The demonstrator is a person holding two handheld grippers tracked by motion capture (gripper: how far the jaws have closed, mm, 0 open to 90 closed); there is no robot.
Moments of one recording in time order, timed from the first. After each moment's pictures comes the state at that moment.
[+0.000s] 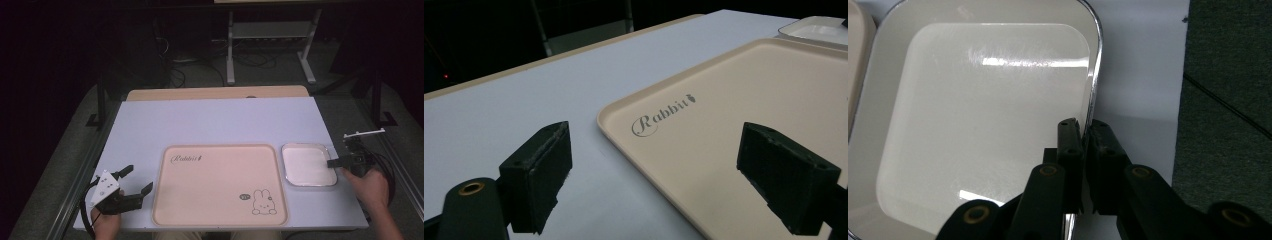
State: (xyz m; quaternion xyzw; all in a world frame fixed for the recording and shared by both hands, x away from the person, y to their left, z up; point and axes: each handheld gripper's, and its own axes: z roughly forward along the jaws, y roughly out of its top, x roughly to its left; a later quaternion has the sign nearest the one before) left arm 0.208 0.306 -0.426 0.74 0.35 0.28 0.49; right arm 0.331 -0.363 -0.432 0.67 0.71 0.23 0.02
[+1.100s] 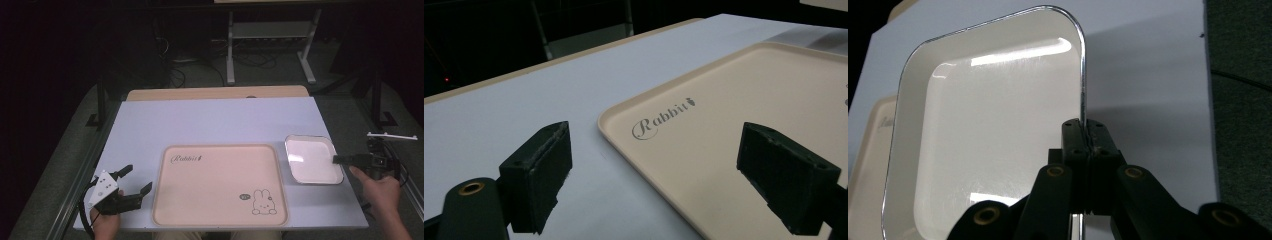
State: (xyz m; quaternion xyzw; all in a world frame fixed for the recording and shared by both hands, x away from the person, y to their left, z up) left arm 0.207 0.308 -0.424 0.74 0.35 0.28 0.50; right arm 0.300 -0.381 -0.400 0.69 0.62 0.37 -0.03
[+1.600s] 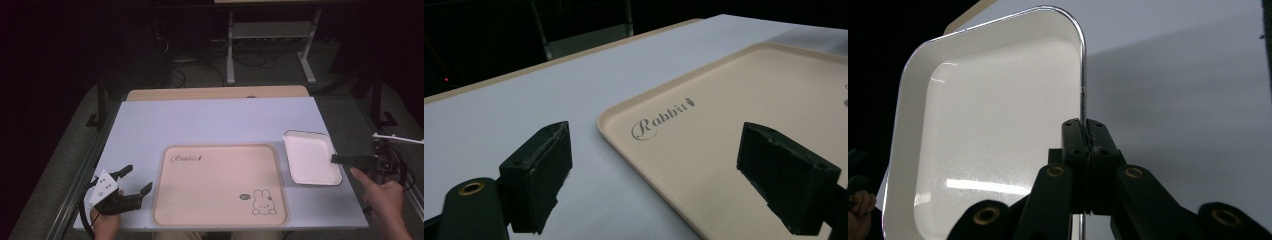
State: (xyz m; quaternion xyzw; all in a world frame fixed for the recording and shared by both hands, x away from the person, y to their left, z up) left arm 0.207 0.307 -0.424 0.74 0.35 0.28 0.50; right arm 0.279 -0.369 -0.379 0.67 0.61 0.43 -0.05
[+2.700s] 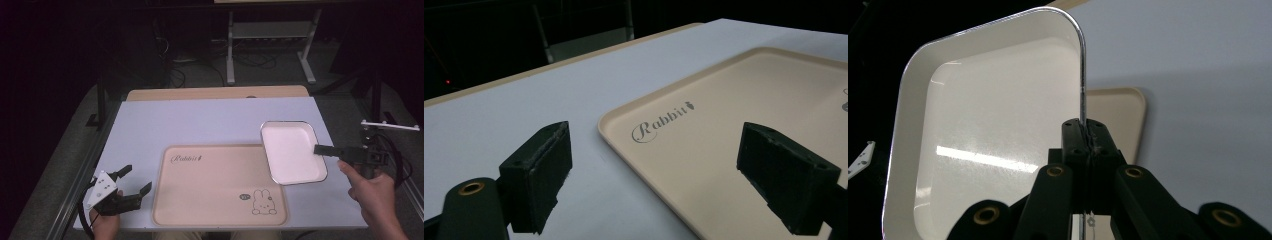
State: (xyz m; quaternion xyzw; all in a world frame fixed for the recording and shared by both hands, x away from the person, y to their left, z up) left arm 0.205 0.308 -0.423 0.74 0.35 0.28 0.51; right arm 0.267 -0.303 -0.311 0.61 0.64 0.47 -0.06
